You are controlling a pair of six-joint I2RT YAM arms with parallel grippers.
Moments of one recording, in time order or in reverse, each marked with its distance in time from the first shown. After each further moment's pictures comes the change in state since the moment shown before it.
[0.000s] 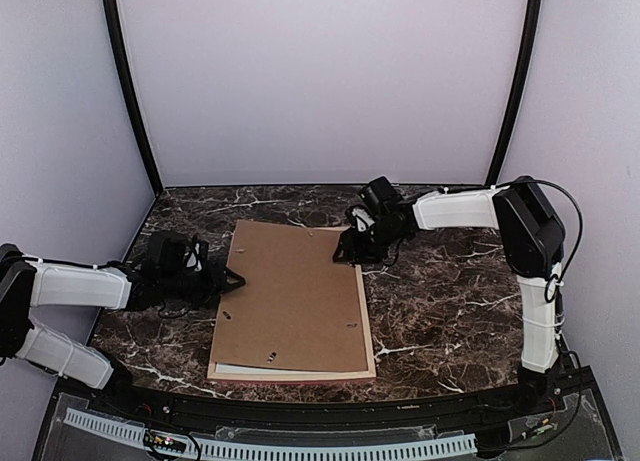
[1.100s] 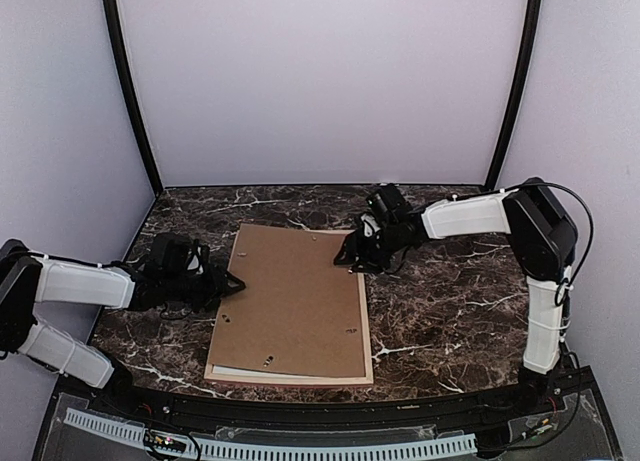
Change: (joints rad) left arm -0.001 0.034 0.000 -0.007 -0.018 0.008; right arm 0.000 -0.079 -0.155 0.137 -0.052 0.226
